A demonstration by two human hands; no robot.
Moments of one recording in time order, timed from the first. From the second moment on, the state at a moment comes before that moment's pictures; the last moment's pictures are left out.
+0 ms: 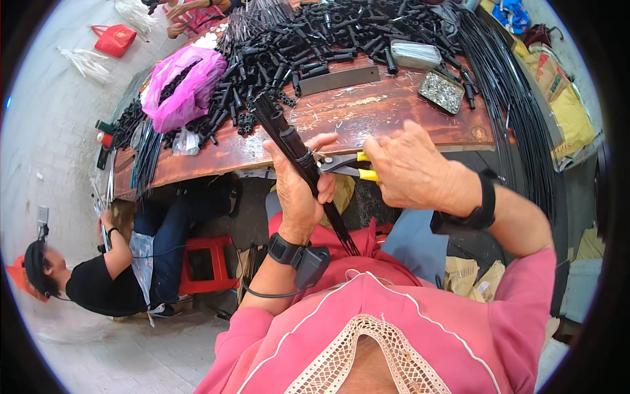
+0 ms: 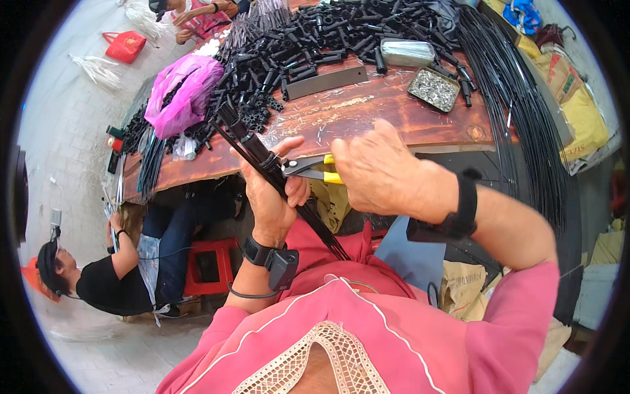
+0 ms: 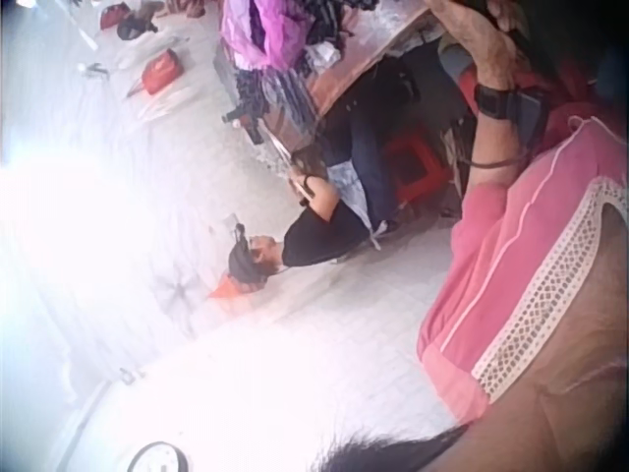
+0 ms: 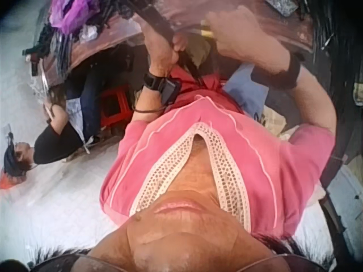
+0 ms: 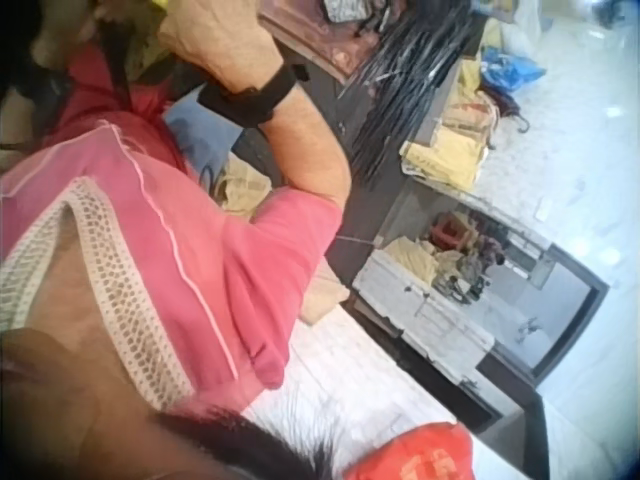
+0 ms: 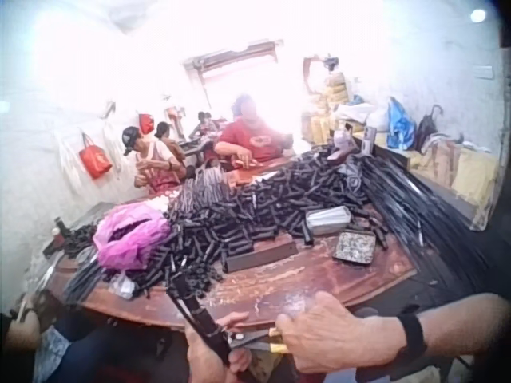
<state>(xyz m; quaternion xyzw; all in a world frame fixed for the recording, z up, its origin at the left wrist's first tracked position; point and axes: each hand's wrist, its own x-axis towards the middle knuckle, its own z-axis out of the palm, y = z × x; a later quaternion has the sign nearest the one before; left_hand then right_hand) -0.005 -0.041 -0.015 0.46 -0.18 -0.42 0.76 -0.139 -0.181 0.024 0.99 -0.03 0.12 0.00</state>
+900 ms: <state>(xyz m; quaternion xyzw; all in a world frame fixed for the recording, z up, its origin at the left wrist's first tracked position) -0.001 -0.027 -0.016 0.44 -0.30 -0.38 0.75 -0.126 -0.183 0.023 0.96 -0.06 0.28 0.00</state>
